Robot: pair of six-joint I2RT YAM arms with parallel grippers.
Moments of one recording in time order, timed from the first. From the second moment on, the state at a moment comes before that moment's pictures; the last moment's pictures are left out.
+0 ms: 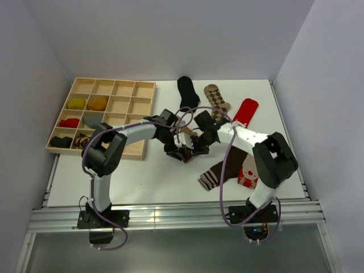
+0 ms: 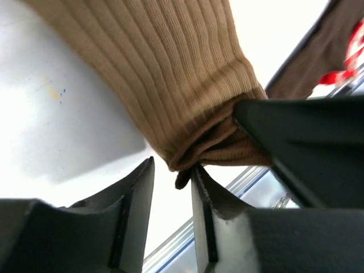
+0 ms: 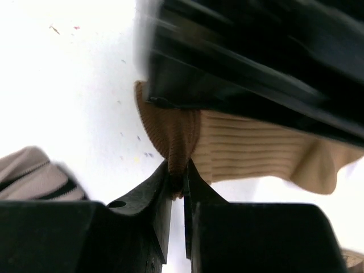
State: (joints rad) left arm -0.64 2.01 1.33 -0.53 0.58 -0.50; right arm 0.59 1.66 1.03 -0.57 -0.46 -1.07
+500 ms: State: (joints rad) left arm -0.70 1.72 1.00 -0.13 0.21 -0.65; right arm 0.40 2.10 1.52 -1.19 -0.70 -1.10
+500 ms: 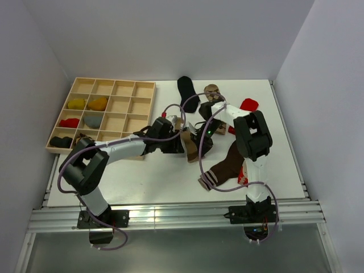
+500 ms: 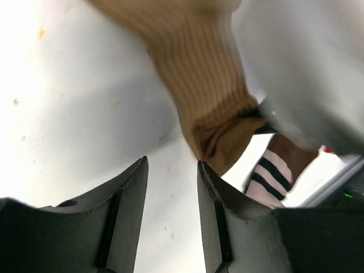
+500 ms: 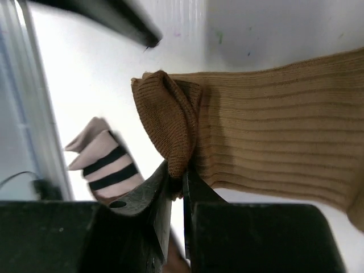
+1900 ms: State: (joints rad) left arm -0.98 1.88 0.88 0.51 0.08 -0.13; right arm 0.27 2.29 1.62 -1.37 -0.75 -0.81
